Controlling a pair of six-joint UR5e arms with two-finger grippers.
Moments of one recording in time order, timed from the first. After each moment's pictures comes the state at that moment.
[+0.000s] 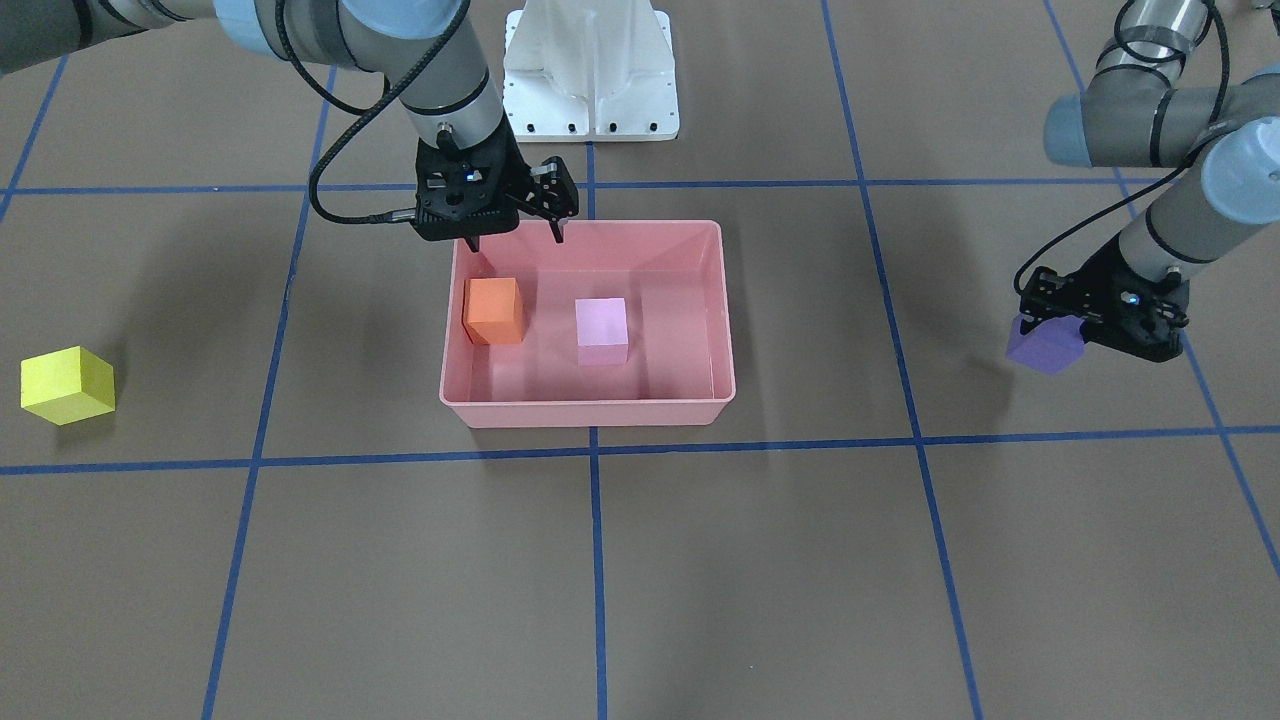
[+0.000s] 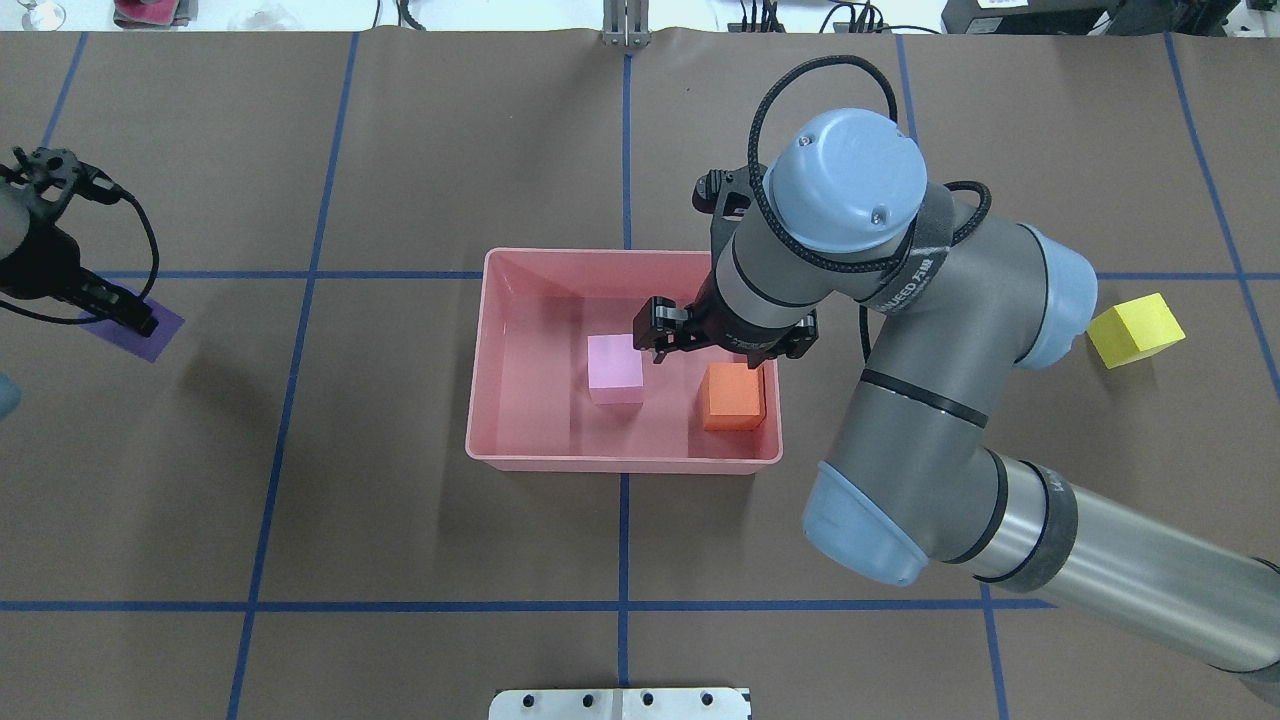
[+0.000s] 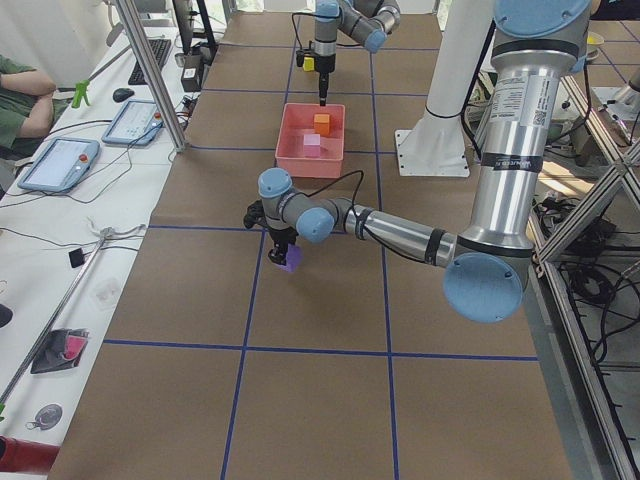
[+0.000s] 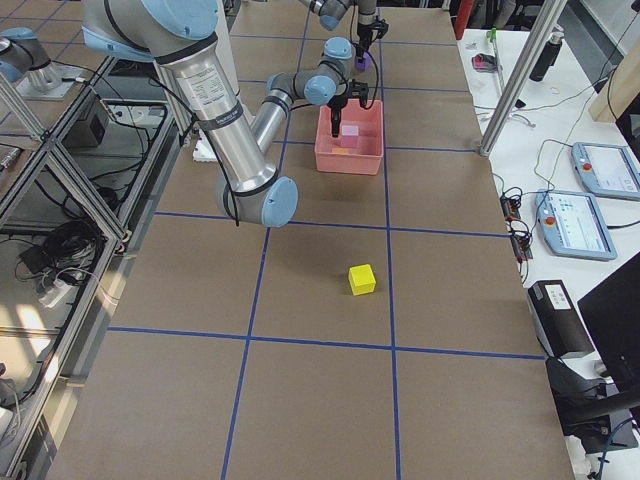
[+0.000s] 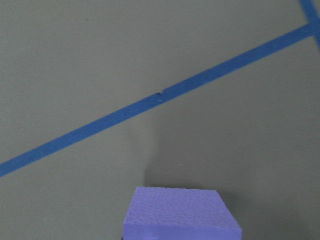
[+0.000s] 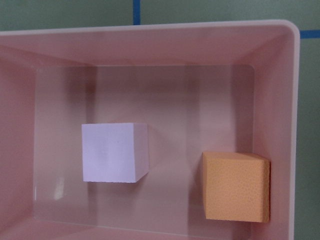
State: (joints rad) left arm -1.05 -1.69 -1.75 -1.74 -2.26 -0.32; right arm 0.60 -0.92 1.88 -1.66 1.99 1.21
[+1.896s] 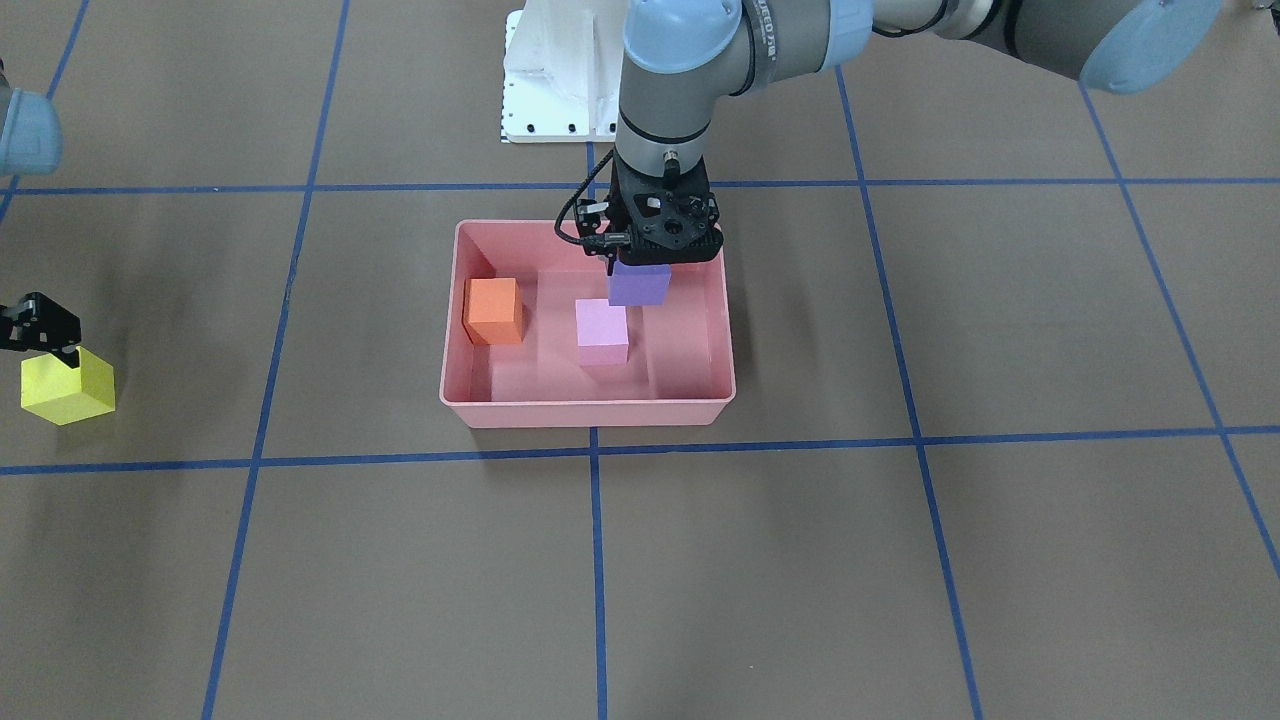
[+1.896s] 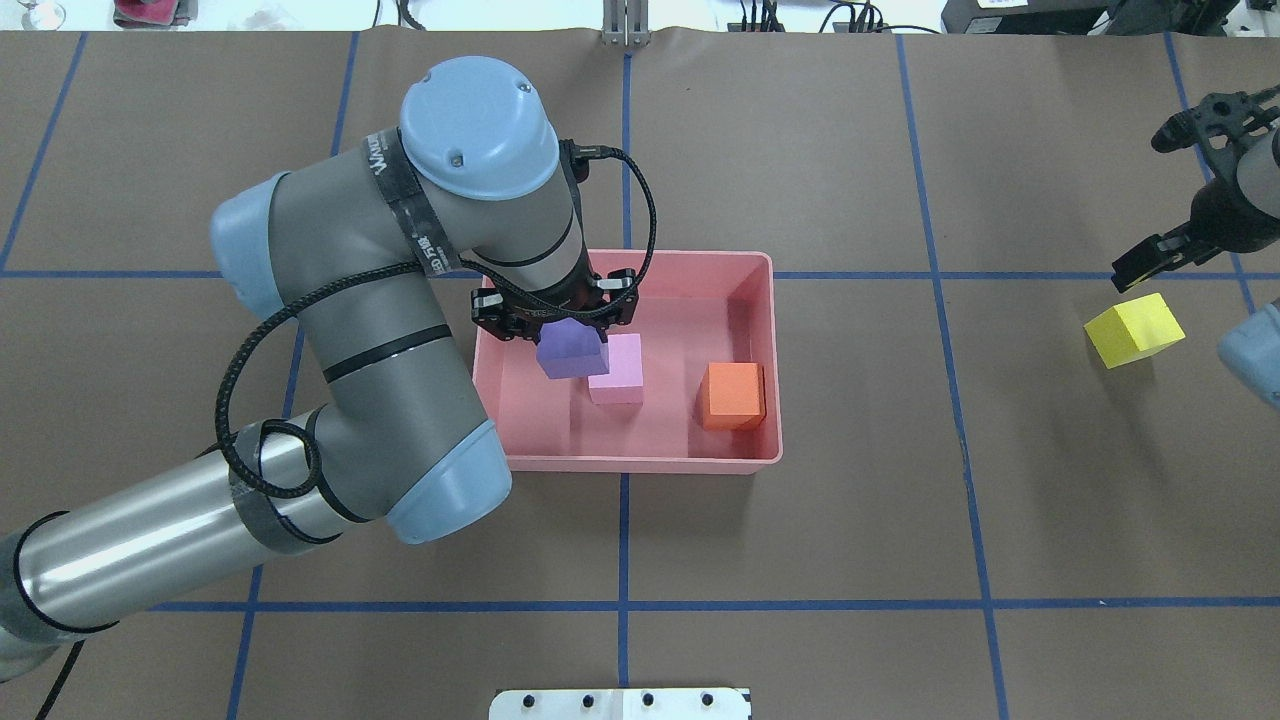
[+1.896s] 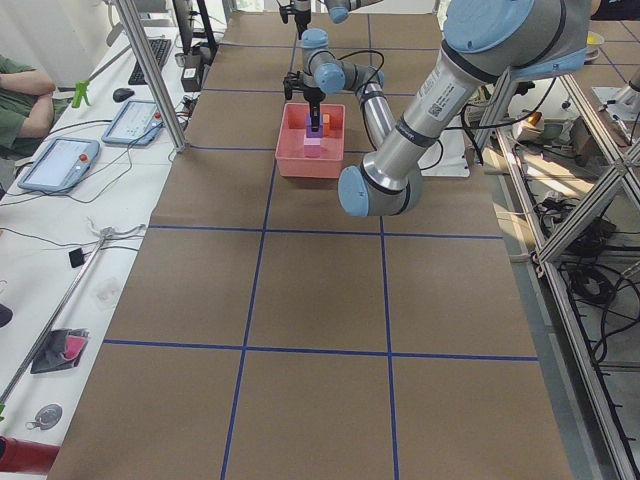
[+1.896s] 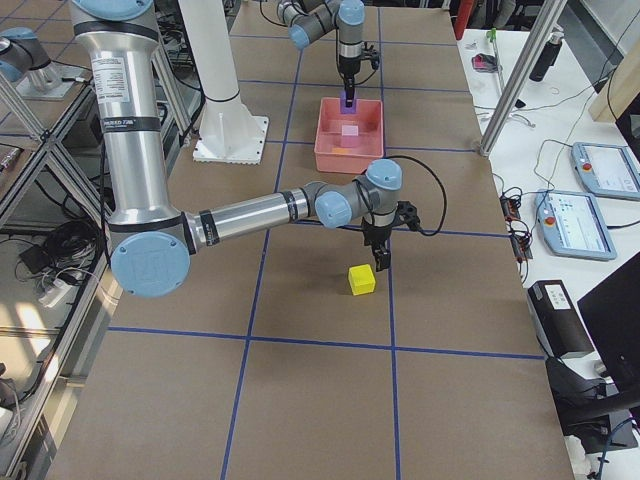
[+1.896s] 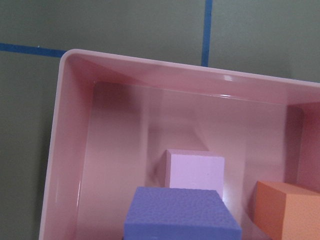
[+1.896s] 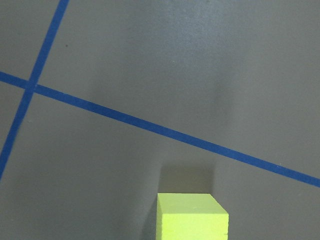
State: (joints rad) left arm -0.59 -2.41 -1.71 -1.40 -1.97 -1.26; right arm 1.13 -1.48 1.69 -1.40 2.17 0.27
